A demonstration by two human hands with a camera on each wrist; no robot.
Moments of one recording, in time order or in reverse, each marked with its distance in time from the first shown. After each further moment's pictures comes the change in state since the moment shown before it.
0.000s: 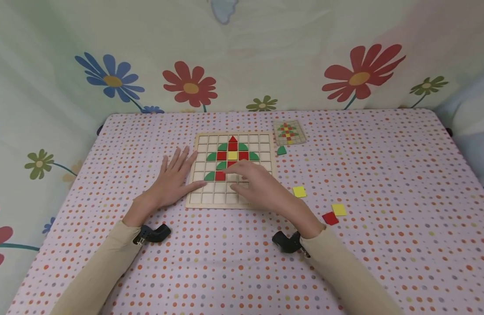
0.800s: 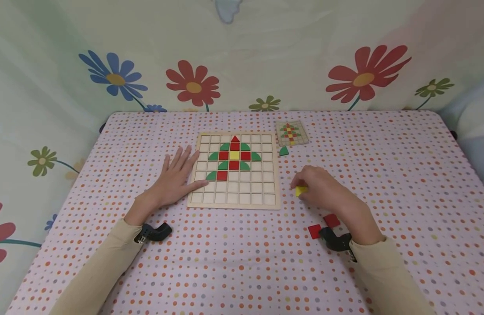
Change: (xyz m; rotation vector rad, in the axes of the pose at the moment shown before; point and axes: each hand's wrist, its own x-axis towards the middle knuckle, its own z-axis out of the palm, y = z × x) left_hand 0.000 -0.001 -0.001 -0.035 0.002 0.016; right_hand -0.055 0.052 -0.062 -0.298 -0.106 0.342
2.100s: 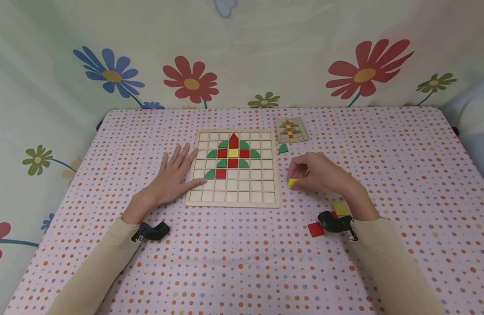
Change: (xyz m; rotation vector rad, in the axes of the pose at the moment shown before) left_hand 0.003 -0.003 0.001 0.027 -0.018 -0.014; right_hand 0.024 0.020 -0.013 0.190 -0.020 -0.099
